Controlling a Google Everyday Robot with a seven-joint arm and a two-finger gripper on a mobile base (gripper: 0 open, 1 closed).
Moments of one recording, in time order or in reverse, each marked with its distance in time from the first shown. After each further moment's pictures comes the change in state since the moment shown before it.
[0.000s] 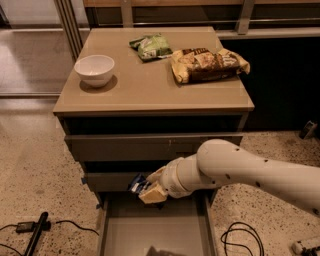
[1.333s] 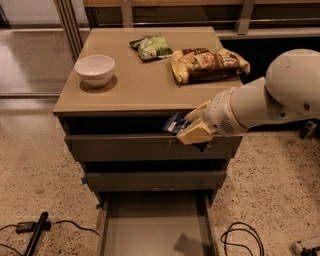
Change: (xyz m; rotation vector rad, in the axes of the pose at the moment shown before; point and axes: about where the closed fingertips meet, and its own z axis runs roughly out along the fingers) arm -0.078 -0.075 -0.194 0.216 -0.006 -0.093
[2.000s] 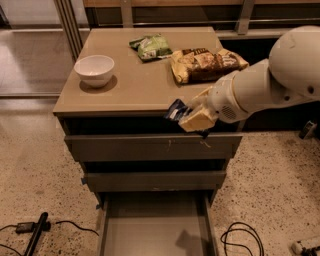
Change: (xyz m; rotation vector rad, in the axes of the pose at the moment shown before) arm -0.022 -0.021 -0.015 0.041 0.010 -0.046
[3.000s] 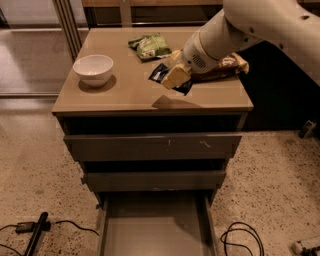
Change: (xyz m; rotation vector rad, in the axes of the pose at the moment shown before) arm -0.078 -0.091 0.043 0.007 0.038 -0.025
